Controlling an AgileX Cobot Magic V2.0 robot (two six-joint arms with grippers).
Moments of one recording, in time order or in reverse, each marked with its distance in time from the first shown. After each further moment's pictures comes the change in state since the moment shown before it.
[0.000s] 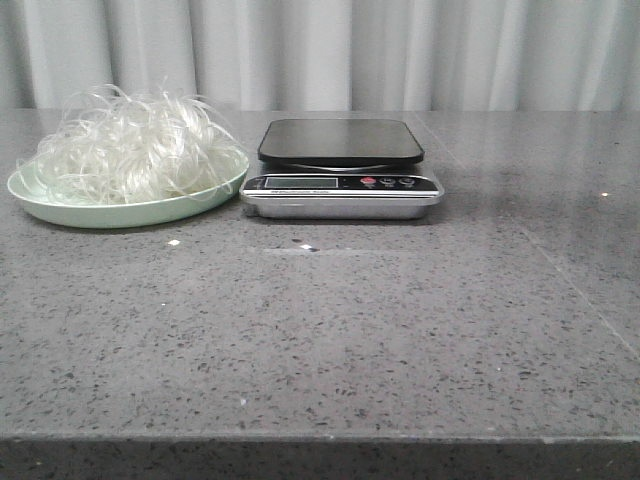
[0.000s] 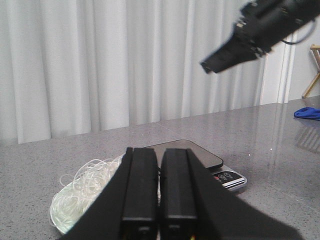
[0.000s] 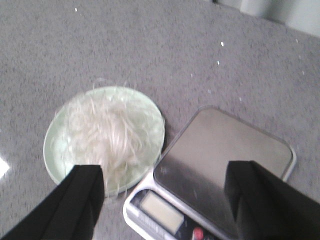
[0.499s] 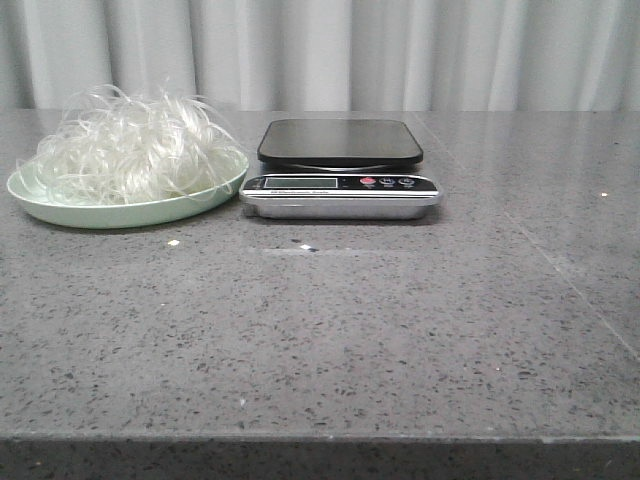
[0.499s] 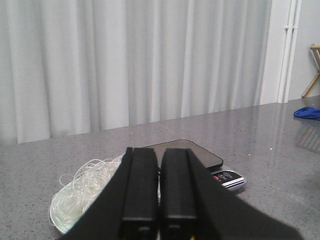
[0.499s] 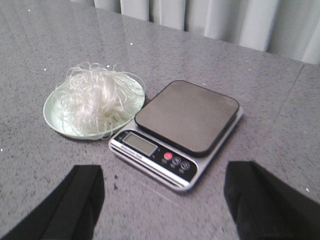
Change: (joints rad) left arm 0.000 0.000 0.001 0.000 0.000 0.000; right arm 0.000 -0.759 0.797 -0.079 -0.330 0.000
